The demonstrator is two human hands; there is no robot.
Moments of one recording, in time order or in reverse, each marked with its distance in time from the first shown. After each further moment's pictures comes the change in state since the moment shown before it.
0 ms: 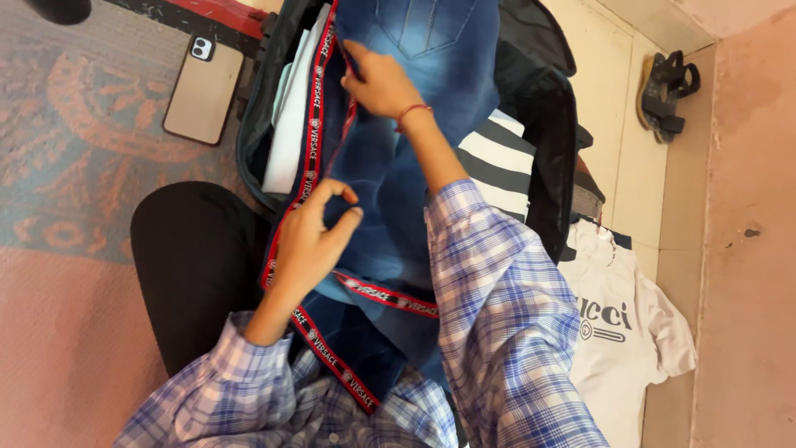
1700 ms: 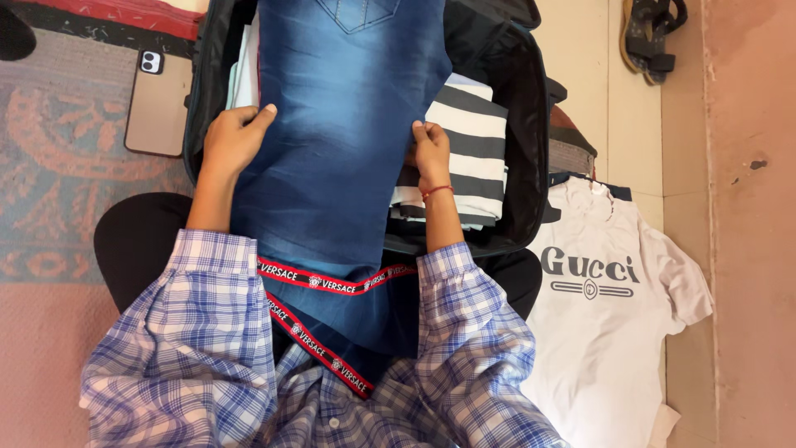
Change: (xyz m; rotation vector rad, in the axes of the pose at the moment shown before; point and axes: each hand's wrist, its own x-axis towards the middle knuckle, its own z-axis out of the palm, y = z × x) left_hand 0.163 -0.114 -0.007 0.323 -0.040 -0.094; right_hand -0.203 0.017 0.003 0.956 0.703 1.057
